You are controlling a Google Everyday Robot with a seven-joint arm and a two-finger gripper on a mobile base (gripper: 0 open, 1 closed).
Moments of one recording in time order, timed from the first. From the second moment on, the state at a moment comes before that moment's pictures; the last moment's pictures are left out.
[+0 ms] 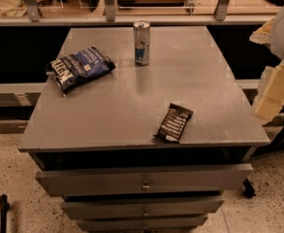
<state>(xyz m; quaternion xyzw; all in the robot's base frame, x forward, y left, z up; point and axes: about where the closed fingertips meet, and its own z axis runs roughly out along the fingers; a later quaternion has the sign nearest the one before) 0.438 -0.214 0.985 -0.60 0.78 -0.04 0.17</state>
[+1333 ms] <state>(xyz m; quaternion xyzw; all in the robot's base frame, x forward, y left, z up) 0.598 -0.170 0.976 -0.65 0.70 0.02 0.28</state>
